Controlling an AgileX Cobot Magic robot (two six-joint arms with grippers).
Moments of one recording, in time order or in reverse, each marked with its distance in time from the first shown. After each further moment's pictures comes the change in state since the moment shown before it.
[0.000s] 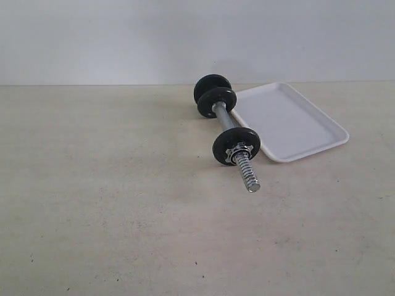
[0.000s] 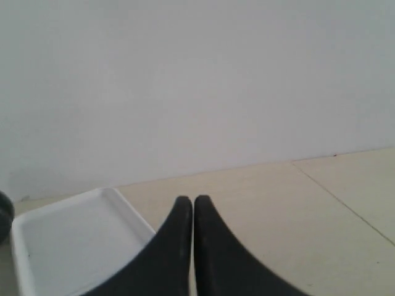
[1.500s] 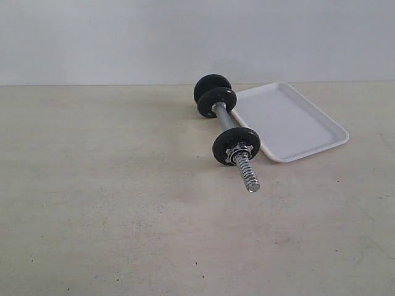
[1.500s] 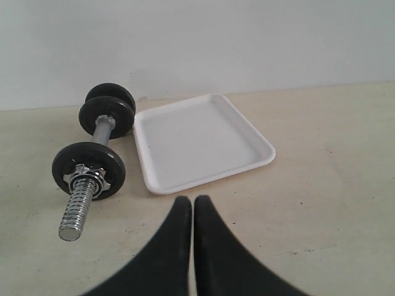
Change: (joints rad) left arm 0.000 0.072 0.031 -0.021 0.205 -0.075; right arm 0.000 0.000 0.012 0.032 0.394 0.009
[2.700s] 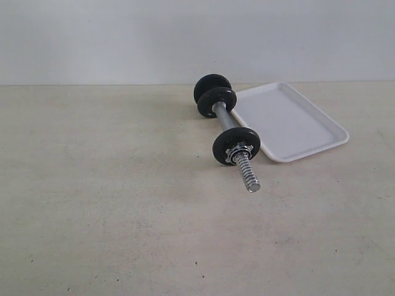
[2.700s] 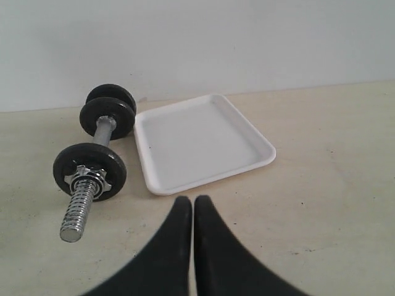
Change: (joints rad) left arm 0.343 -0.598 0.000 1.117 0.498 0.000; right arm 0.000 -0.008 0.002 0.000 0.000 0.007
